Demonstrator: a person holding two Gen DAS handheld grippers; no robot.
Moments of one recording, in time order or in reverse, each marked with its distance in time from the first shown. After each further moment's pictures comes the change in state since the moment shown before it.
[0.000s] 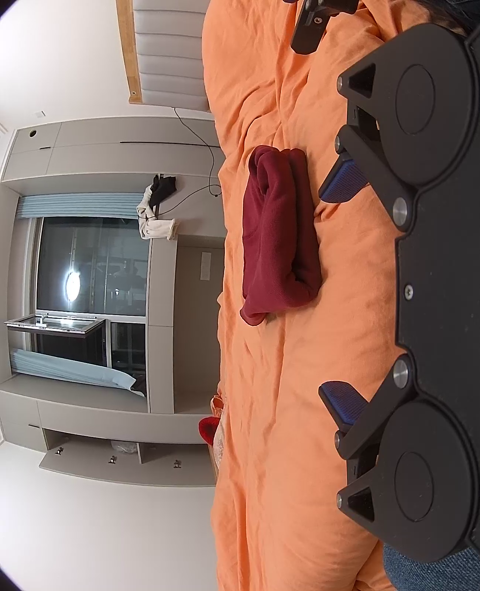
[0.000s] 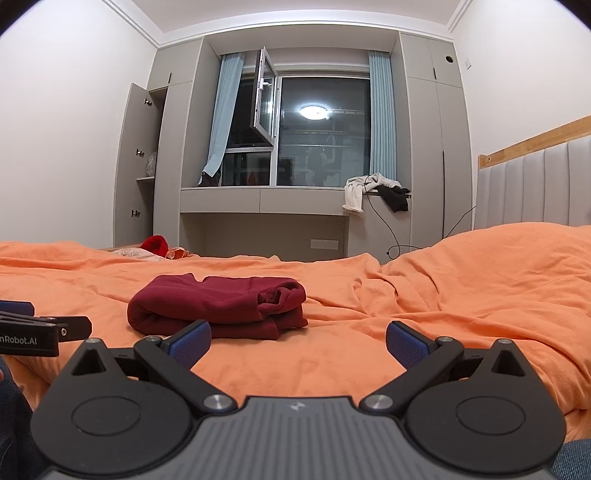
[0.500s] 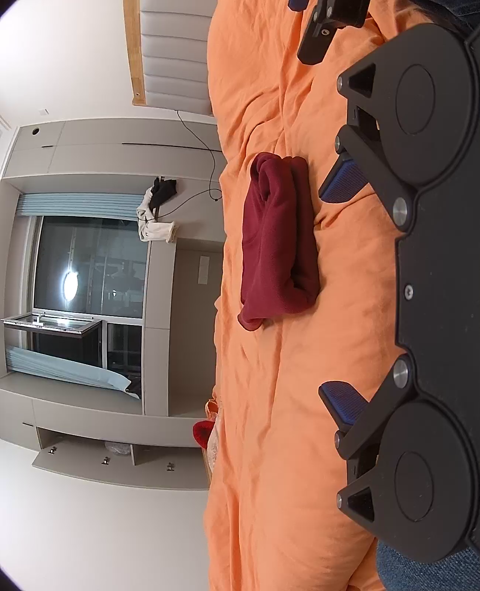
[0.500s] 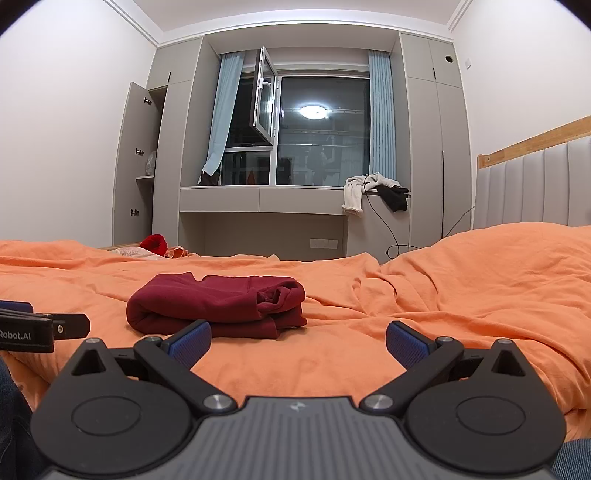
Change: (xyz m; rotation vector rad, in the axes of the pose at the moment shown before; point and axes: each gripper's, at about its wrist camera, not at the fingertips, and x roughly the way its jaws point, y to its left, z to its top) left arm -0.004 0.003 0.000 -0.023 0.011 -0.018; right arm 0.000 0.001 -0.001 -0.002 0.002 0.000
